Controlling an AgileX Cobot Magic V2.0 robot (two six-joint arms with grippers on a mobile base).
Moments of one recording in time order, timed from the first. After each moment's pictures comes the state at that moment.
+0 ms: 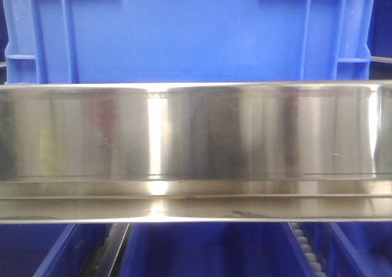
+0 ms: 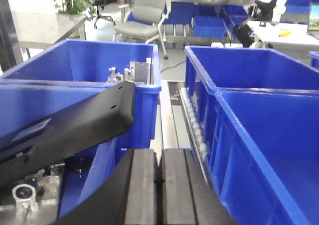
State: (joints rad) left arm 0.02 0.96 -1.16 -0.01 0.45 -0.01; right arm 0.23 0.87 -0.99 0.02 0.32 -0.04
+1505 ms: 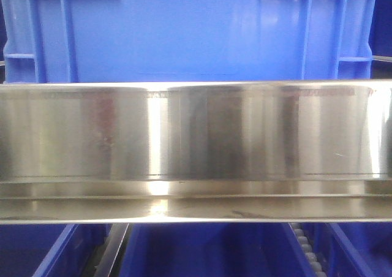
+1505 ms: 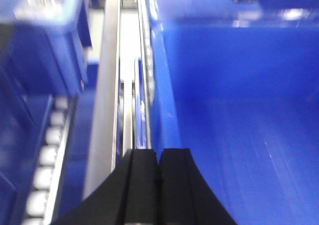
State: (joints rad) left arm -0.34 1.75 -2.08 0.28 1.09 -0.35; right arm 0.49 1.56 -1.73 -0.23 0.98 0.36
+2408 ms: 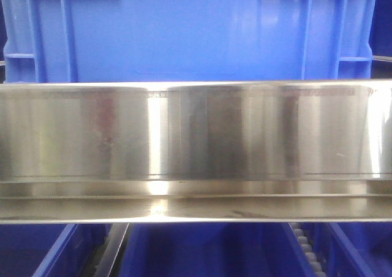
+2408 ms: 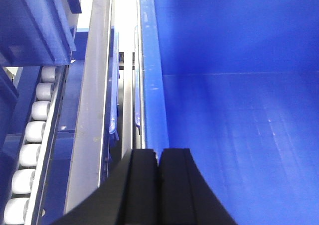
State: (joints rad) left arm -0.36 1.79 -2.09 0.30 1.14 -0.37; right arm 0.53 1.73 -1.96 -0.19 1.15 0.37
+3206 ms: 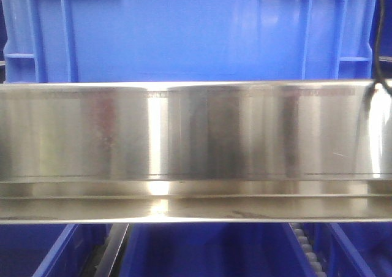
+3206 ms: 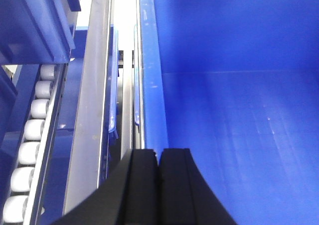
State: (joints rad) left arm -0.36 1.79 -2.09 0.29 1.14 -0.37; right arm 0.58 1.83 -1.96 -0.22 1.16 0.37
